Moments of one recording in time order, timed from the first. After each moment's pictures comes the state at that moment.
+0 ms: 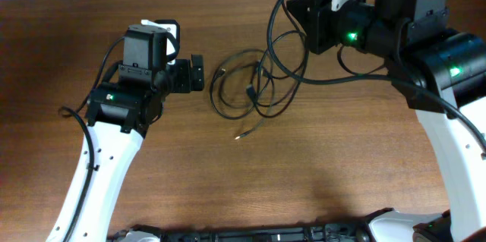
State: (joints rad) left arm -0.27 1.36 1.35 -0.82 -0.06 -0.16; right arm 0.34 1.49 1.98 -0.97 -0.38 0.11
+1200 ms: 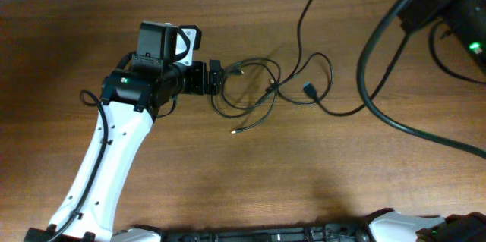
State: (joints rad) left arm -0.27 1.47 1.35 -0.83 0.21 -0.16; right arm 0.34 1.46 2.51 -0.88 -0.11 -0.08
